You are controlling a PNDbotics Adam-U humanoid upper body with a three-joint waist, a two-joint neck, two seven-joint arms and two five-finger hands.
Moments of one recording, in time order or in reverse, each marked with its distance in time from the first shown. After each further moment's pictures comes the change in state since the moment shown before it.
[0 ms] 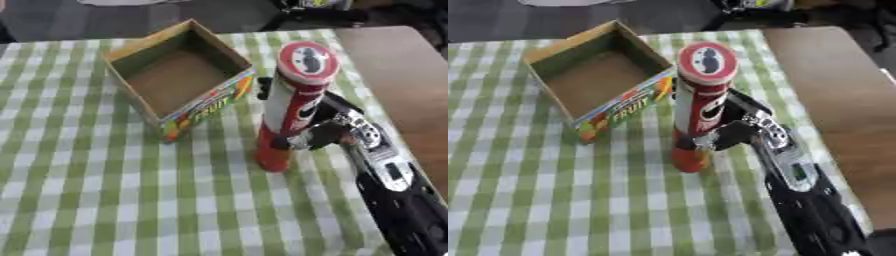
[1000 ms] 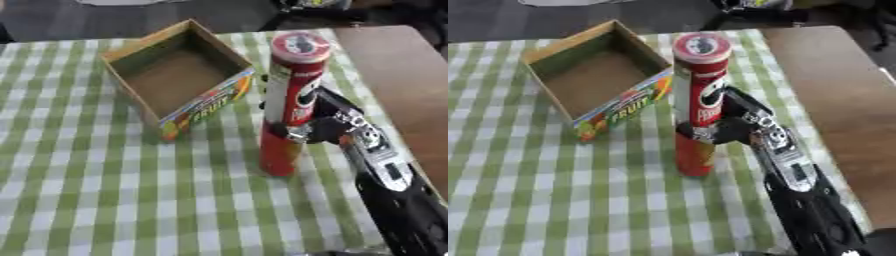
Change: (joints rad) left arm 0.000 0.000 0.003 0.000 -0.006 0.001 -0.002; right arm -0.001 0.002 0.001 0.004 -0.040 0.040 -0.067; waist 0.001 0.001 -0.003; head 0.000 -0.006
